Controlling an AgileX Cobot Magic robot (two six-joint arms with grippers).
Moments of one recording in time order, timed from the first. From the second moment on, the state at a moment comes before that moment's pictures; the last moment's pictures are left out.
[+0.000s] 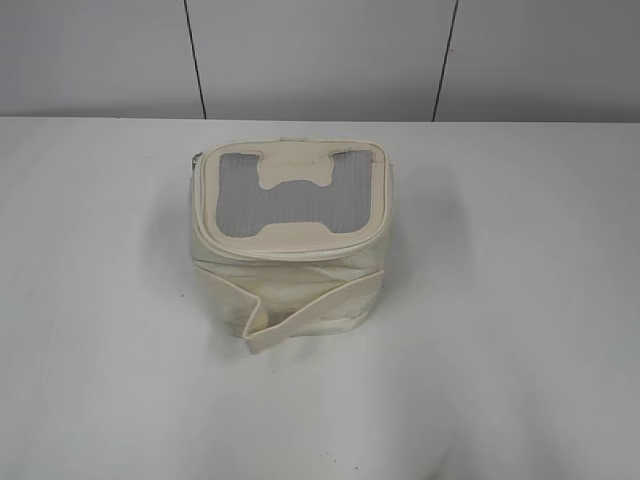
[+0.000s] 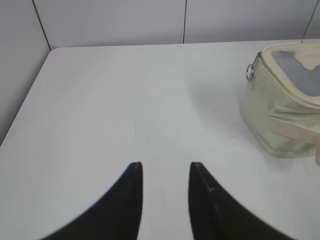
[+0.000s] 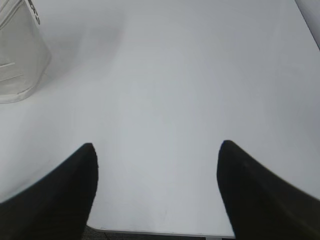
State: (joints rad) left arm -0.04 -0.01 -0.54 -0.06 1.06 0.08; right arm 0.03 -0.01 -0.50 0.09 1.05 -0.07
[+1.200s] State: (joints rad) left arm -0.04 -0.01 -0.54 -0.06 1.06 0.08; right arm 0.03 0.29 -0.52 0.57 0.82 -0.41
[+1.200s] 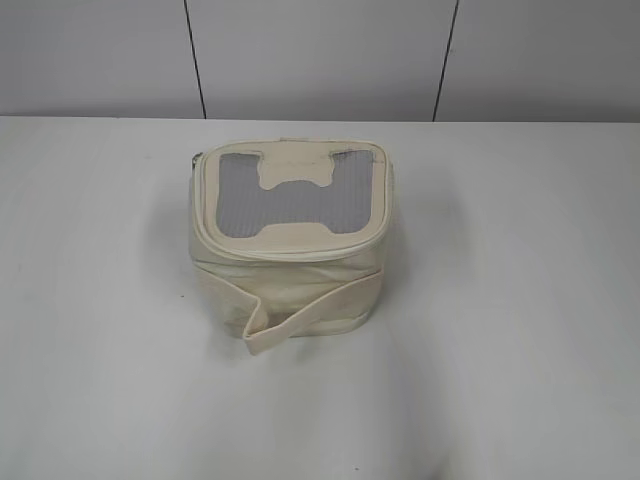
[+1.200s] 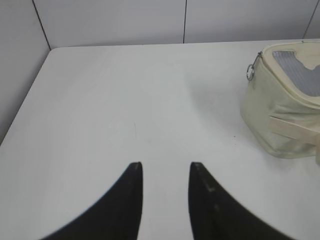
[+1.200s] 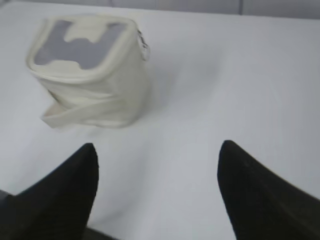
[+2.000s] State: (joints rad) left arm -0.04 -0.01 -0.54 -0.06 1.05 0.08; right arm 0.33 1.98 -1.70 0.88 0.99 -1.15
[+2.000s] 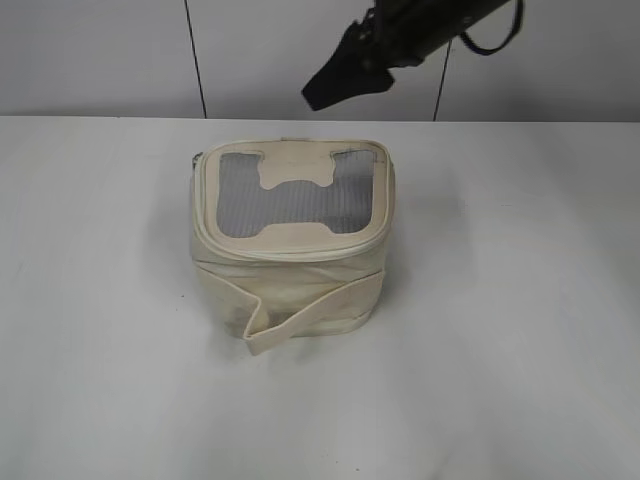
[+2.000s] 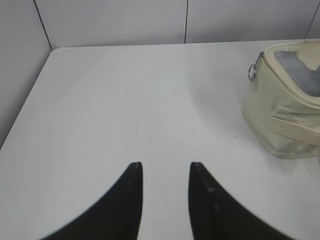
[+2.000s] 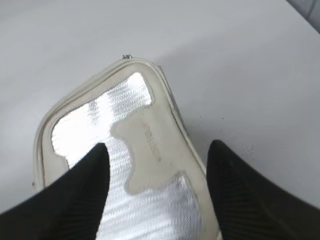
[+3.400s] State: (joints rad) left arm -0.03 1.09 -0.76 -0.98 0.73 1.01; right arm 0.50 2.43 -2.21 0.78 1.11 -0.98
